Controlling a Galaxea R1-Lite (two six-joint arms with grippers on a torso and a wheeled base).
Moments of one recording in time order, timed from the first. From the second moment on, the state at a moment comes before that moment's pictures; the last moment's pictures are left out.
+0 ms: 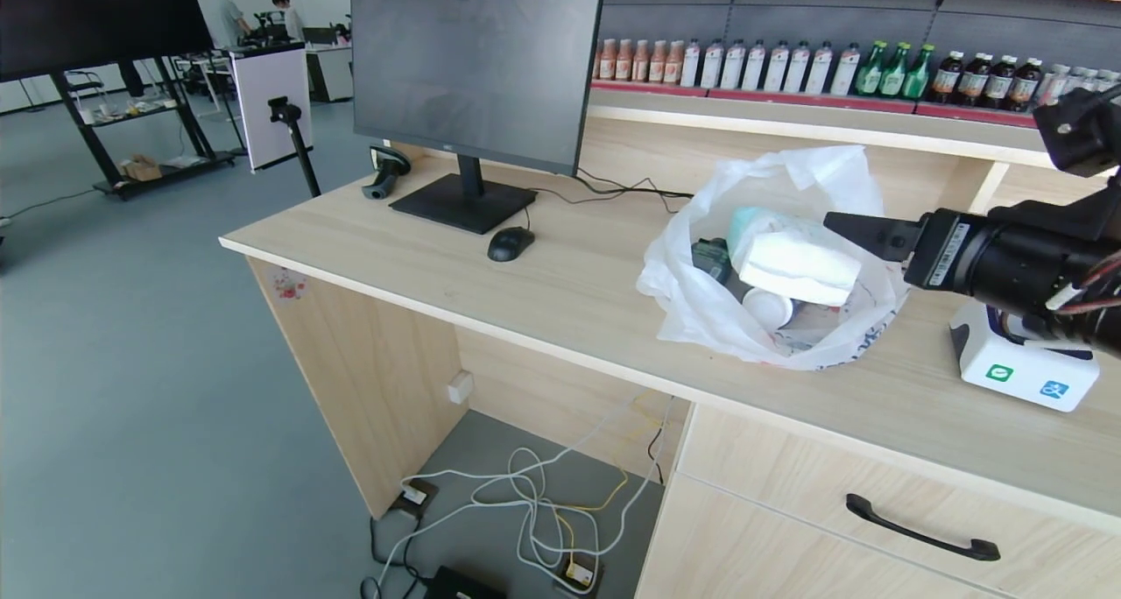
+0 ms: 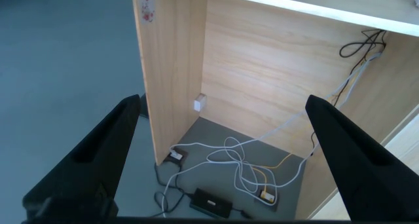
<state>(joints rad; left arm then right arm) 0.00 0.00 0.00 -0.01 0.00 0.00 0.28 1.40 -0.81 -0.51 -0.04 0.16</state>
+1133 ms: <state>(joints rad) 0.00 0.00 0.00 -0.01 0.00 0.01 0.61 0.55 -0.01 -0.34 0.17 -0.12</state>
